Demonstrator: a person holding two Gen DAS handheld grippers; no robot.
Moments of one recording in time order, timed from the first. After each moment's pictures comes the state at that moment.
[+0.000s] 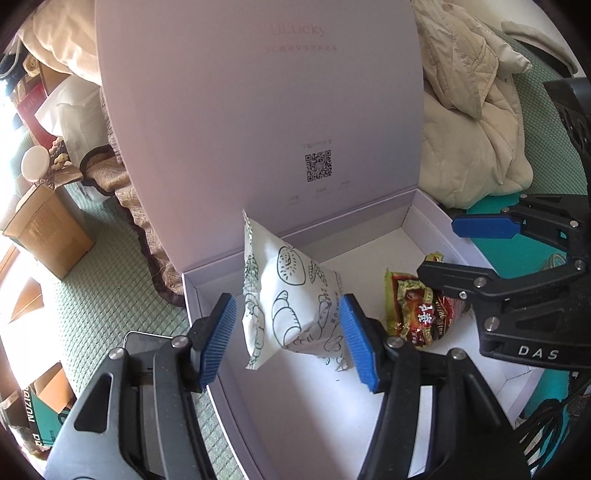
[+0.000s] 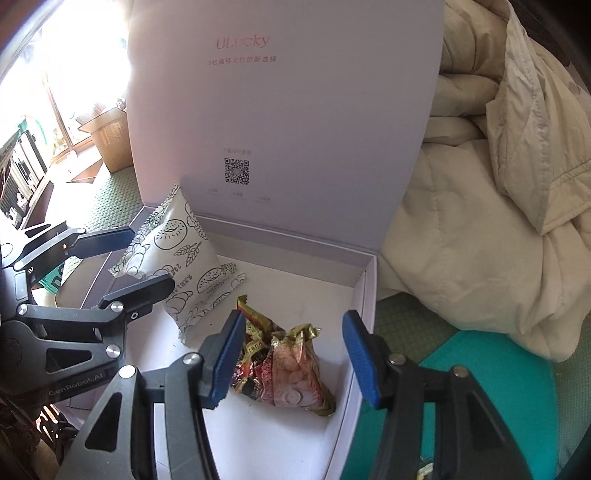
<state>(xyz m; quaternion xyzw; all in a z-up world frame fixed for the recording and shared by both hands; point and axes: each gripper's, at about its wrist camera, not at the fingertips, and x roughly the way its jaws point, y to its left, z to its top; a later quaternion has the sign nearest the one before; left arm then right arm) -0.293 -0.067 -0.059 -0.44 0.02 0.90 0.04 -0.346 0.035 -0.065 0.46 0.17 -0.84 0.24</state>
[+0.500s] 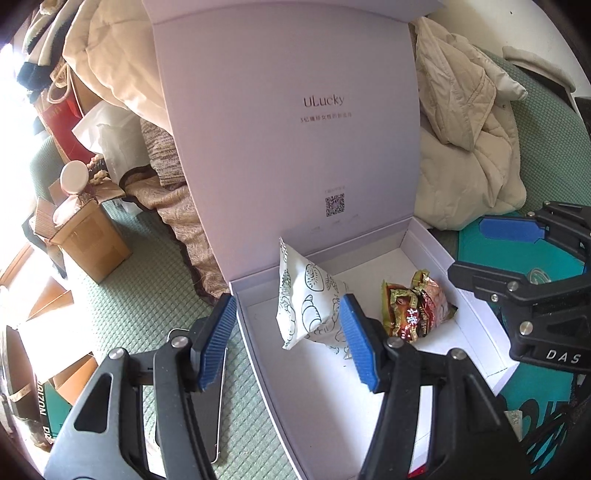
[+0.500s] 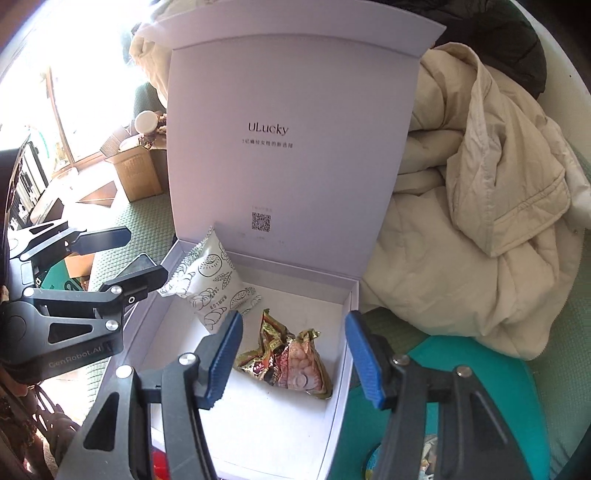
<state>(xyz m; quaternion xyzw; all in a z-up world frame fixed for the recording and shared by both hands) -0.277 -0.095 -0.002 -0.41 0.02 0.91 0.02 -0.300 0.043 -0.004 0.41 0.16 -0.87 0.24</state>
